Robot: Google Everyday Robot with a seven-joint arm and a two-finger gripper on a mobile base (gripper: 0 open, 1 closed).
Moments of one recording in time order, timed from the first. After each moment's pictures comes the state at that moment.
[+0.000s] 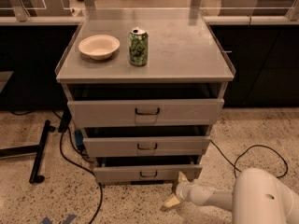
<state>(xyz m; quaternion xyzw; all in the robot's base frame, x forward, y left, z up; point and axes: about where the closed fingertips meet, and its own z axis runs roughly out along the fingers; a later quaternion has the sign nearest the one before) 0.584 -0.134 0.137 -0.48 0.81 0.07 0.33</state>
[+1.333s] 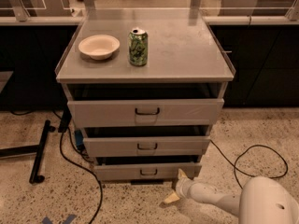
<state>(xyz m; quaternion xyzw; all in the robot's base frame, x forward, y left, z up) 0.601 -0.134 0.141 -0.48 0.80 0.07 0.35</state>
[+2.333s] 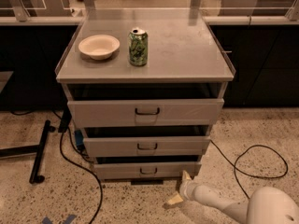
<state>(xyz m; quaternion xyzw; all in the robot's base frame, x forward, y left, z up) 0.597 -0.157 0.129 -0.46 0.82 0.07 0.35</state>
